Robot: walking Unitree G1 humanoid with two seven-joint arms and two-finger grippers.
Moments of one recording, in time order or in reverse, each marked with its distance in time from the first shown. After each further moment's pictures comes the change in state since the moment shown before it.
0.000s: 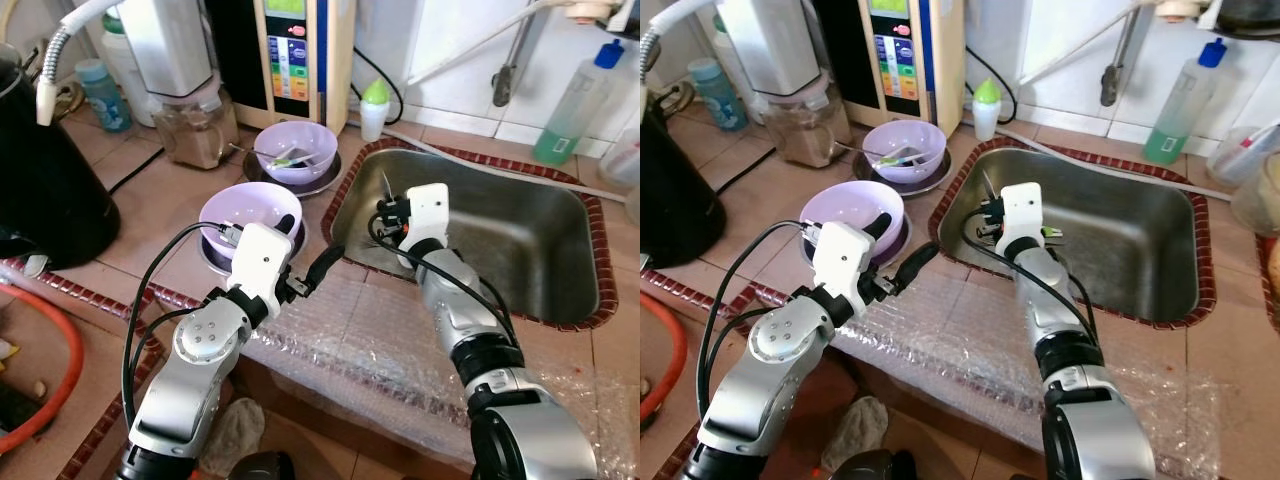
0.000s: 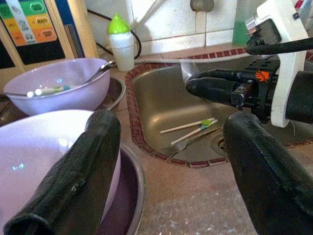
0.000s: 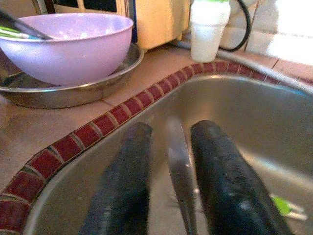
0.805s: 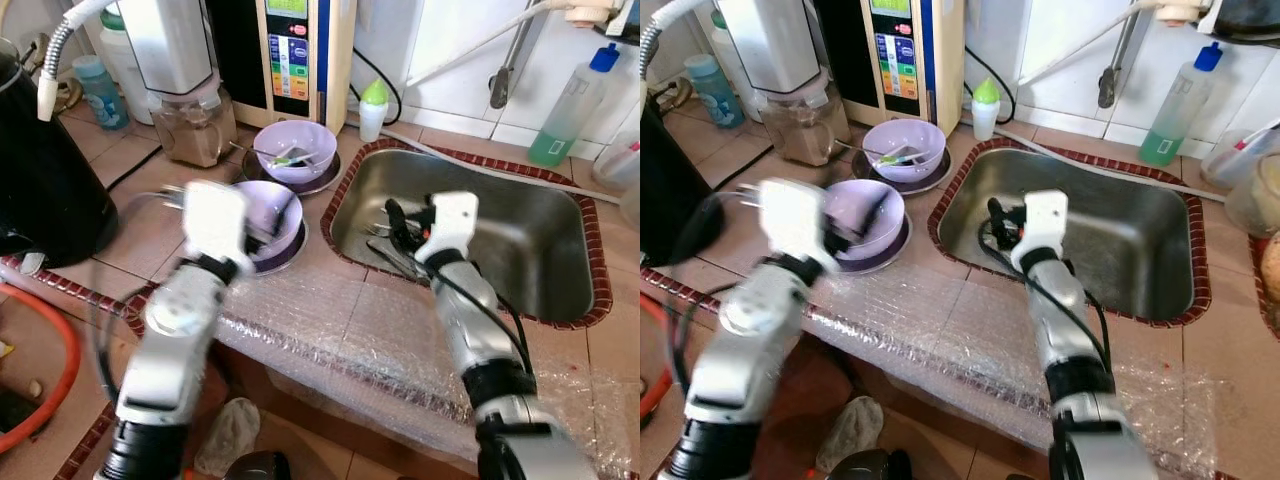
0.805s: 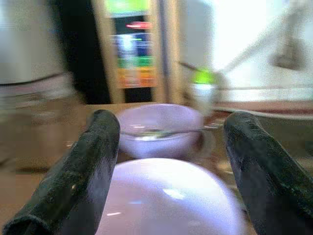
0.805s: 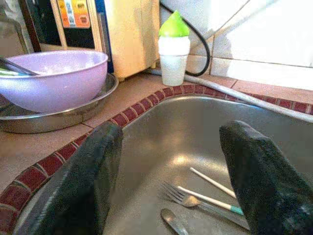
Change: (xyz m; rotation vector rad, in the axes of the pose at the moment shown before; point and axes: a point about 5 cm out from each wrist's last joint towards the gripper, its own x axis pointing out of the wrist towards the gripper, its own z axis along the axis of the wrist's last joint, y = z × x) left arm -0.004 0.053 0.028 0.004 -0.161 0.366; right arm -0.028 -0.015 0.002 0.037 -0.146 -0.065
